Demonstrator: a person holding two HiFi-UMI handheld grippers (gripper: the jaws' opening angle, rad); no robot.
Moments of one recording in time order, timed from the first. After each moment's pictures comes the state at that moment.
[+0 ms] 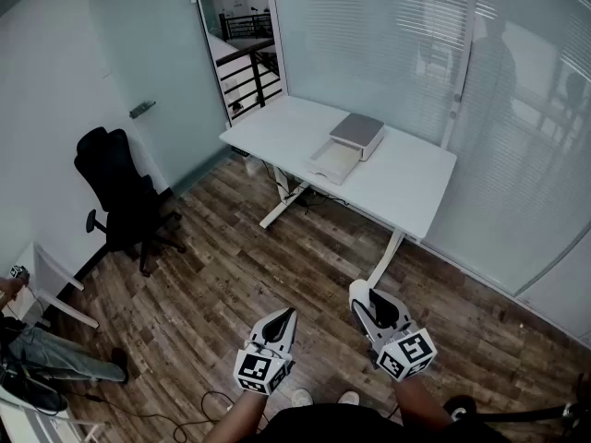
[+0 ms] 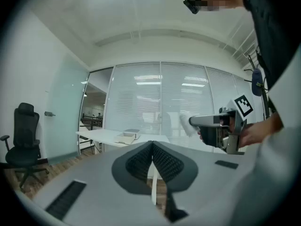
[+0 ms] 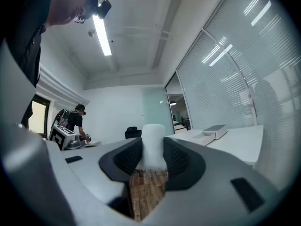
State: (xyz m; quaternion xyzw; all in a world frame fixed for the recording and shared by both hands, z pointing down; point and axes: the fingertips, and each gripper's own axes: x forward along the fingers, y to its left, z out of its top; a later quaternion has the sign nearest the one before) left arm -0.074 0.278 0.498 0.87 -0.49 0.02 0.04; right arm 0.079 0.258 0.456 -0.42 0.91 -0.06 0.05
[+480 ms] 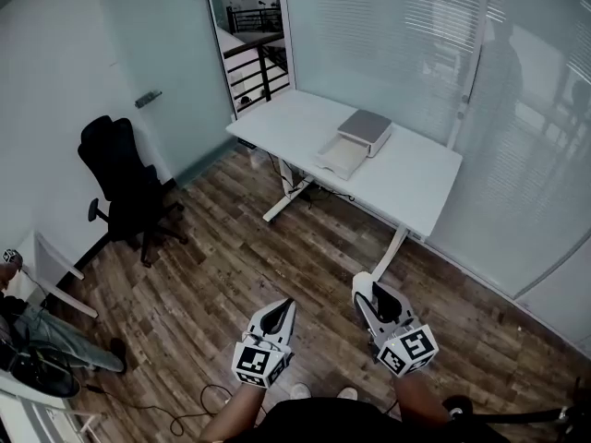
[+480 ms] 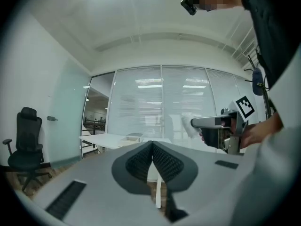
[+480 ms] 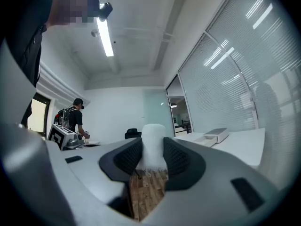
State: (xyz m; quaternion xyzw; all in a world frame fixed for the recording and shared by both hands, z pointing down) left arm -0.094 0.275 0.480 0.86 -0.50 0.00 0.01; right arm 0.065 0.257 0.448 -0.42 0.91 -0.06 0.06
